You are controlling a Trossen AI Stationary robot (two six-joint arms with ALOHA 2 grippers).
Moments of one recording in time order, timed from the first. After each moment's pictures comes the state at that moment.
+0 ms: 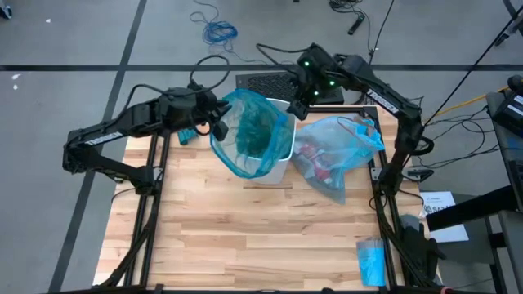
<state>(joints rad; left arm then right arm) 0.23 1.19 1.43 -0.67 -0.36 -0.10 -0.57 1.78 2.08 -1.28 -0.31 0.03</state>
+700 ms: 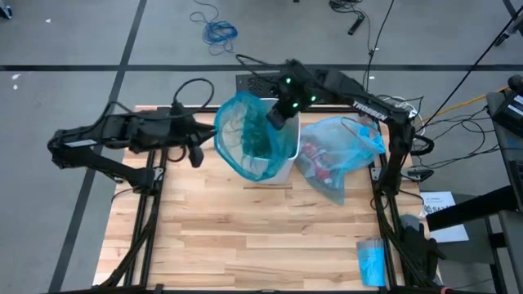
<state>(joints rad) -0.04 1.04 1.43 -0.86 -0.41 -0.23 -0.38 1.83 2.08 -1.03 -0.26 0.39</state>
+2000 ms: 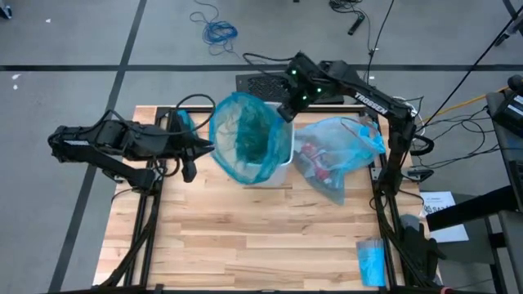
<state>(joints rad) -0.20 1.03 1.43 -0.94 -0.42 -0.31 -0.50 1.84 2.08 -1.24 -0.19 0.26</state>
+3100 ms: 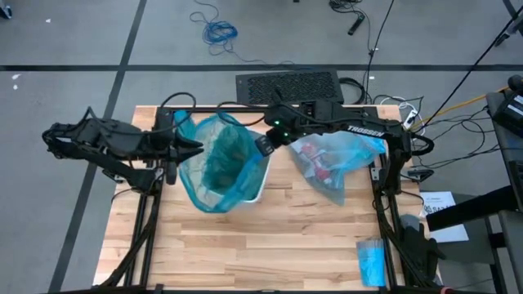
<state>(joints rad) -0.29 0.95 1.43 -0.89 -0.44 -0.33 -0.13 1.85 2.08 -1.15 0.10 0.76</state>
